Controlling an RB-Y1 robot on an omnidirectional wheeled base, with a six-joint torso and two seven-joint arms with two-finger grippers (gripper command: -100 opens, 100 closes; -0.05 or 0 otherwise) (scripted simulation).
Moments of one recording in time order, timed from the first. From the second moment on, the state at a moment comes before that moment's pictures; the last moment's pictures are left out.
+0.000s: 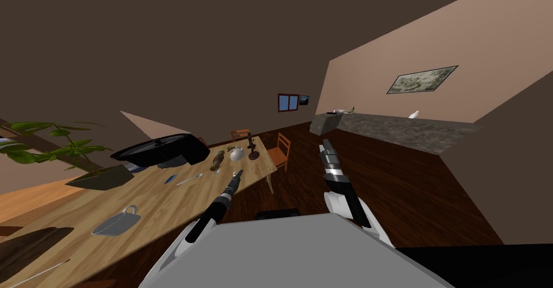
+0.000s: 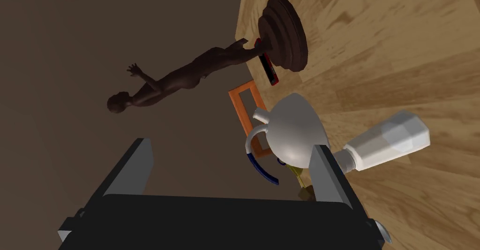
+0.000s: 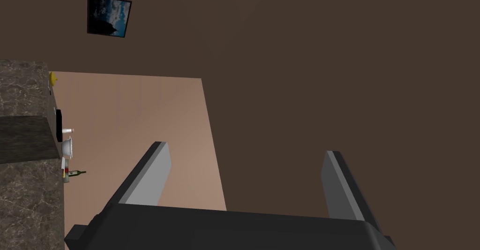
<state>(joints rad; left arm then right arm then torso) 0.55 0.41 -0.13 -1.95 0.10 0.09 -0.12 0.48 -0.04 -0.07 -2.23 0.02 -0.35 0.14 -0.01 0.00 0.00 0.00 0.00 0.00</state>
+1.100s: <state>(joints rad) 0.54 0.63 -0.15 -1.72 0.12 0.23 -0.17 0.48 -0.04 -0.07 -2.23 0.02 -0.35 0.14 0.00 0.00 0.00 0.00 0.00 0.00</state>
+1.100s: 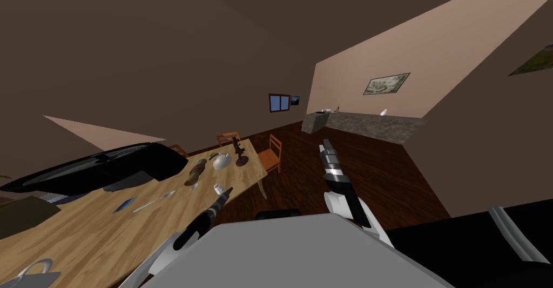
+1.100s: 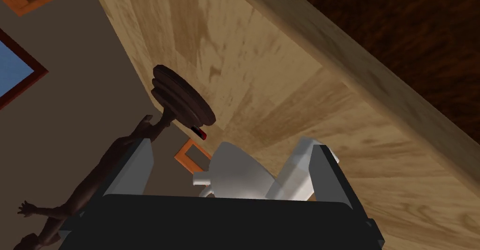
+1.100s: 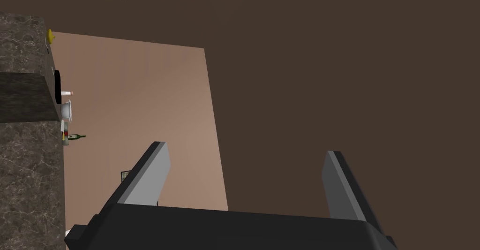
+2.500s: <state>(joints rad) 0.60 0.91 -0.13 -1.47 0.12 0.39 -0.24 0.48 -0.04 -0.07 -2.23 0.02 -0.35 0.14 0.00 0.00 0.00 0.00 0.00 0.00</state>
